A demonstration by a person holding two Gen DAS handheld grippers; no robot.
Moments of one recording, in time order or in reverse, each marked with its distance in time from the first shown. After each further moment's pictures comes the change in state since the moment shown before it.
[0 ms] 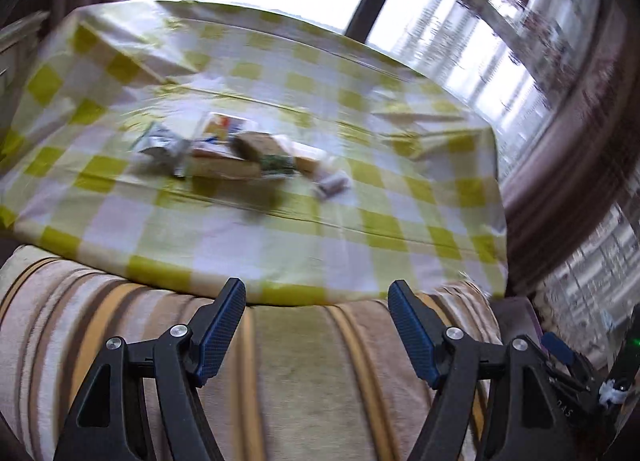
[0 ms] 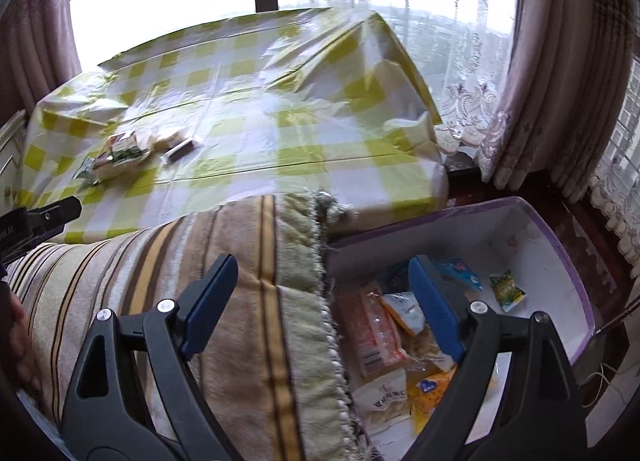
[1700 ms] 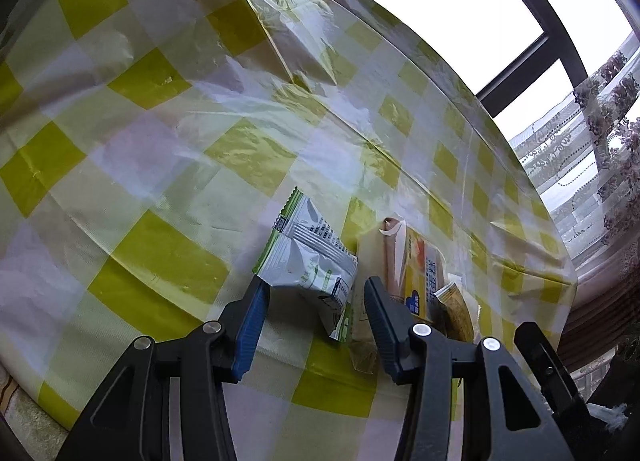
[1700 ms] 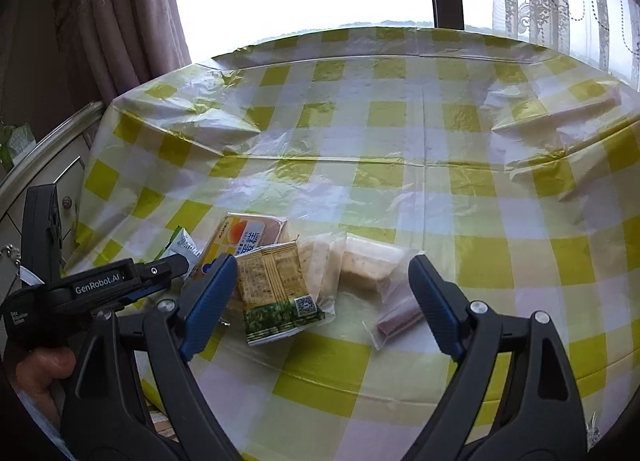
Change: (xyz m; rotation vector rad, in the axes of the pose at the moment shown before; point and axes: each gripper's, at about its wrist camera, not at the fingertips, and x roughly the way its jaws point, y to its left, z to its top) left arm 0.108 0.159 0.103 -0.355 -0.028 0.052; right arm 0.138 0.205 0.129 -0.177 -0.075 0.423
